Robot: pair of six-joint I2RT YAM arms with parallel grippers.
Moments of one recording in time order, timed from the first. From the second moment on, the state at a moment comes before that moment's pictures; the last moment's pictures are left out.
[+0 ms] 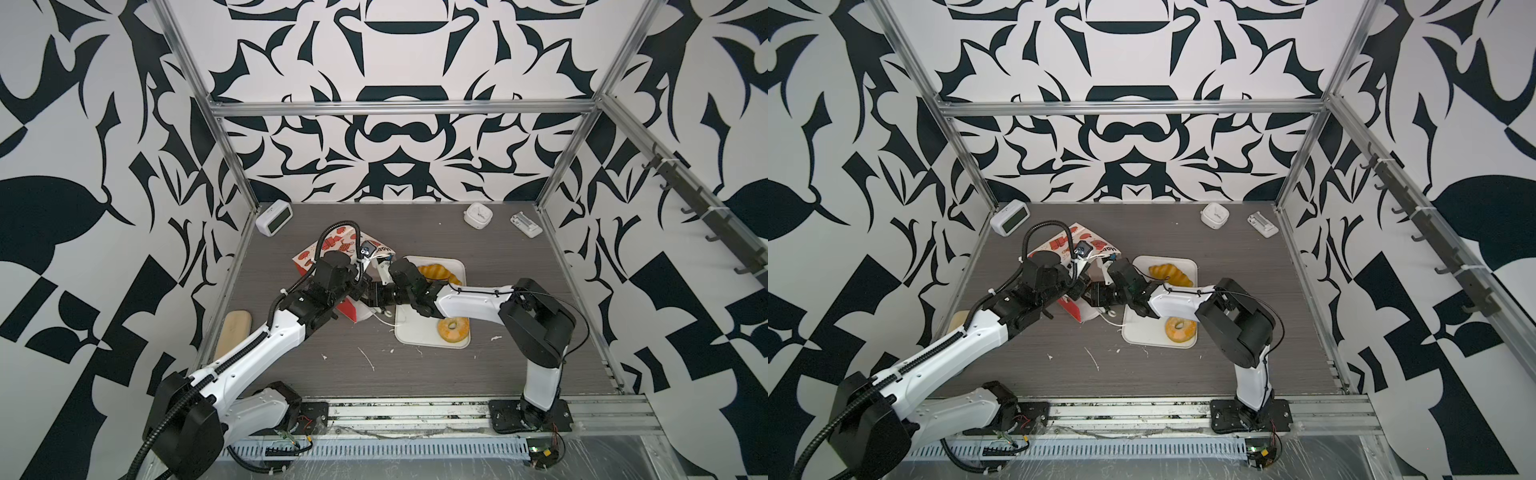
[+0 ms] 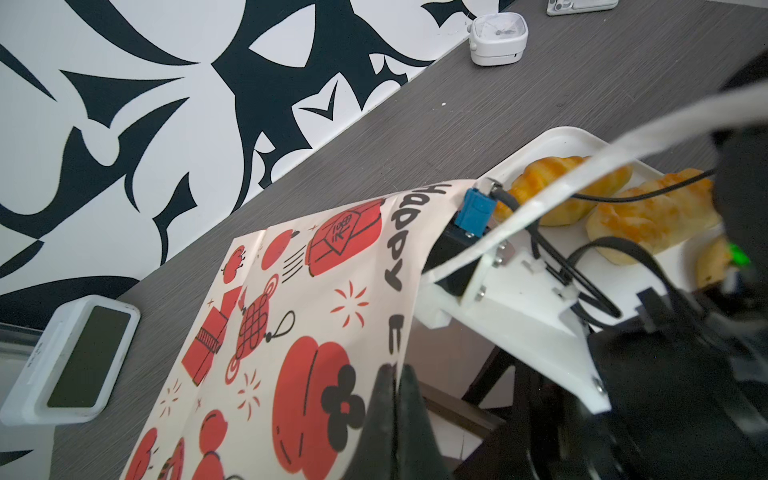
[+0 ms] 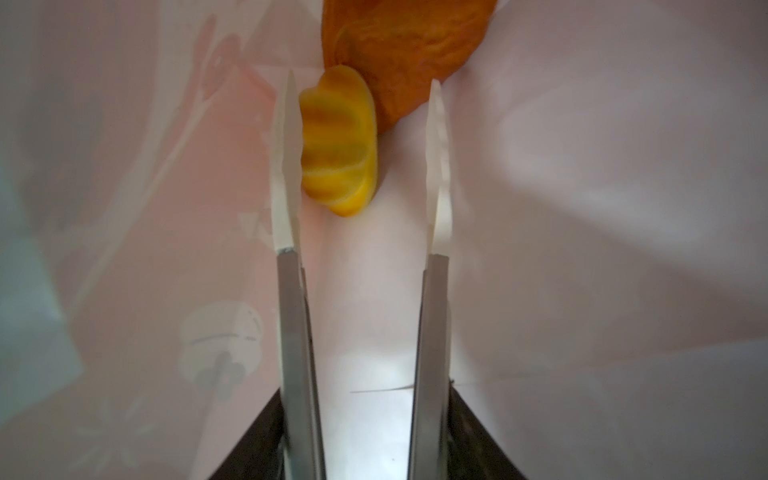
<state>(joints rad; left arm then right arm) -0.62 1.13 0.80 -0.16 -0.09 0.26 0.86 1.89 1.12 0.21 -0.33 0.73</state>
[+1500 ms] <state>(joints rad) -0.62 1.11 0.79 -0.16 -0.08 0.25 0.87 2.13 1.30 0.24 -0.48 0.78</state>
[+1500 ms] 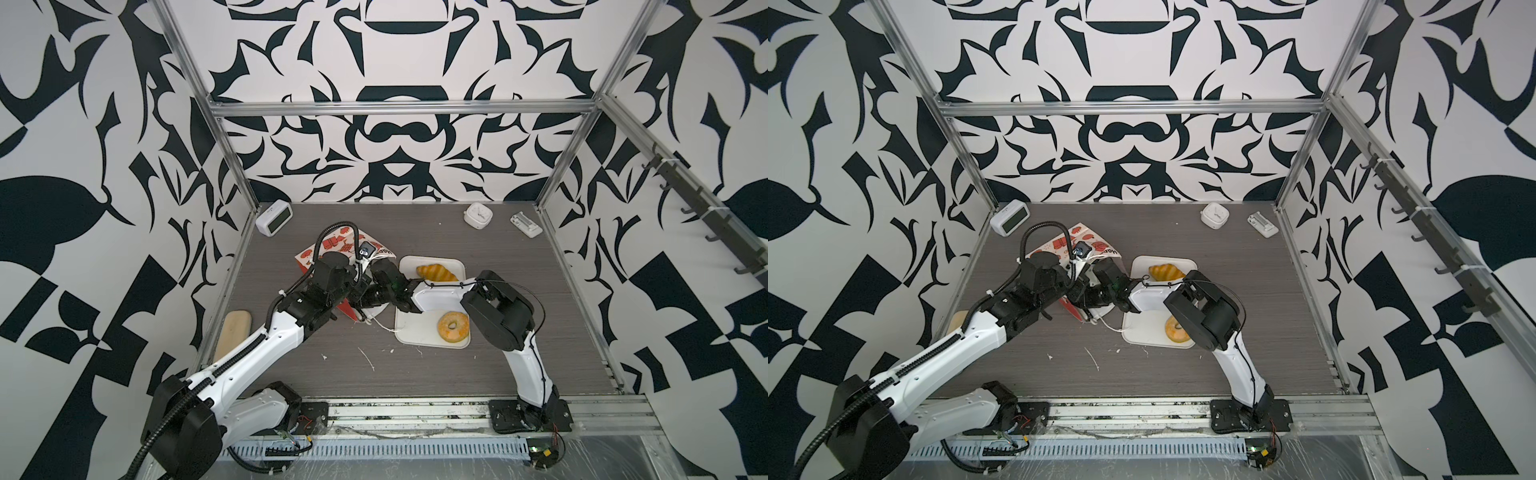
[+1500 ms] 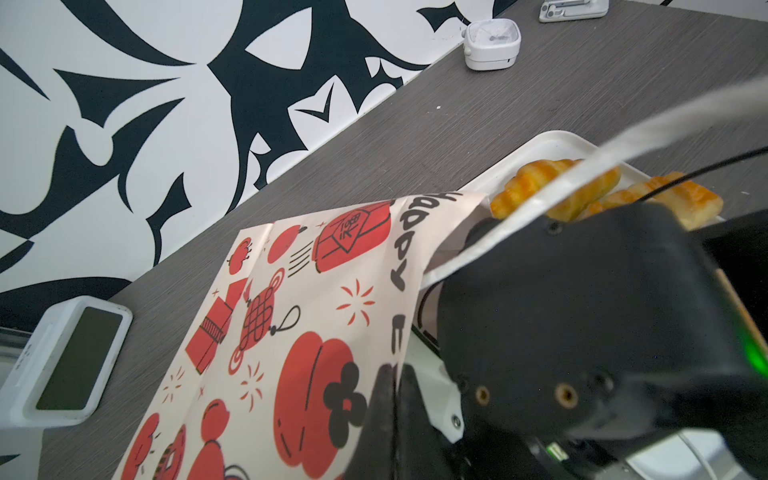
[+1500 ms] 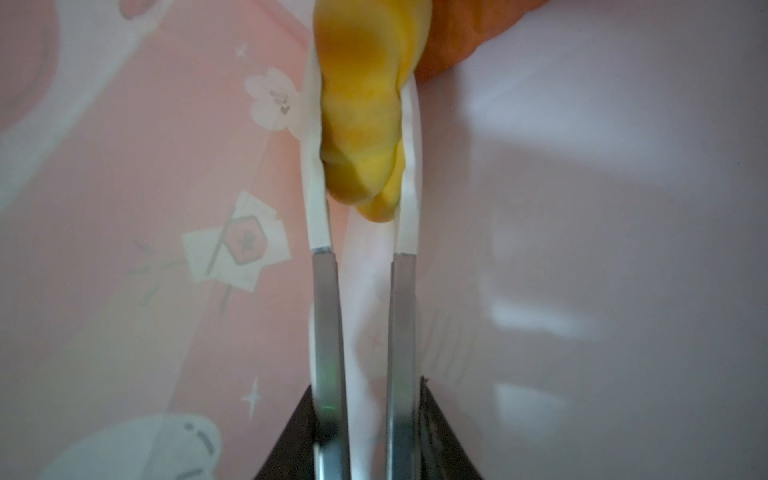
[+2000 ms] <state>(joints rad) -0.62 1.10 0.79 -0.18 -0.08 0.25 0.84 1.85 0.98 0.24 -0.41 0.78</state>
